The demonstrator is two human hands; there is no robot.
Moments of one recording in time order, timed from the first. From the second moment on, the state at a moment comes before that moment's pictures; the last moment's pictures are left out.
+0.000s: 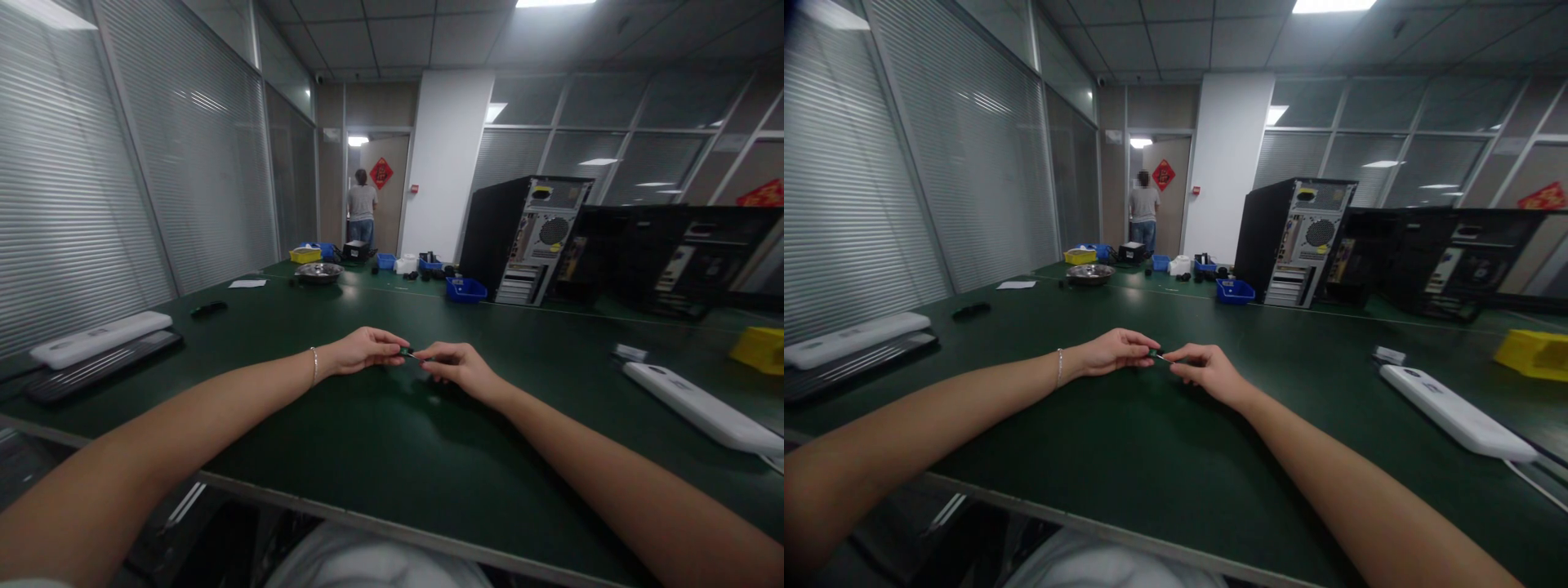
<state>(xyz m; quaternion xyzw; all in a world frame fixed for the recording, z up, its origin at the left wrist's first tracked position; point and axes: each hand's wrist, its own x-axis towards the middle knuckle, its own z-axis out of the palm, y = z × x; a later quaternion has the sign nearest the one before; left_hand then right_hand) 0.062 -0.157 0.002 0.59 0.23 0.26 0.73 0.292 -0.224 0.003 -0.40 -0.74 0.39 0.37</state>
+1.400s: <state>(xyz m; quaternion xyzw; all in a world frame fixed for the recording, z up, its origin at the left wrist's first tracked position) 0.066 -0.172 0.012 0.69 0.25 0.27 0.62 0.293 -0.230 0.009 -0.43 -0.75 0.36 0.36</state>
